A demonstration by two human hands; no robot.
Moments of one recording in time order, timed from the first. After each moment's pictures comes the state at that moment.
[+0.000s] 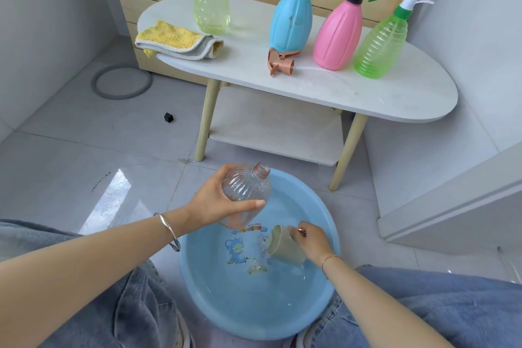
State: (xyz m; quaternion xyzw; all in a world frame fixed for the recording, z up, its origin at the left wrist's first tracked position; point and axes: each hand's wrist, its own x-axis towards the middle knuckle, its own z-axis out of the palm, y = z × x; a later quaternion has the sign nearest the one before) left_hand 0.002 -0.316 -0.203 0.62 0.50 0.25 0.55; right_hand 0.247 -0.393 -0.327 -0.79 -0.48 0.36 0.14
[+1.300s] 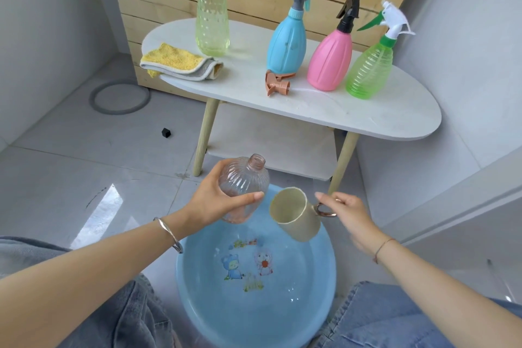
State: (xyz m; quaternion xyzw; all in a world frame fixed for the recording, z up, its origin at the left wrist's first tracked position) left_hand 0.003 -0.302 -0.182 0.62 0.47 0.32 0.54; right_hand 0.272 -0.371 -0.180 -0.72 -0.40 0.40 0.41
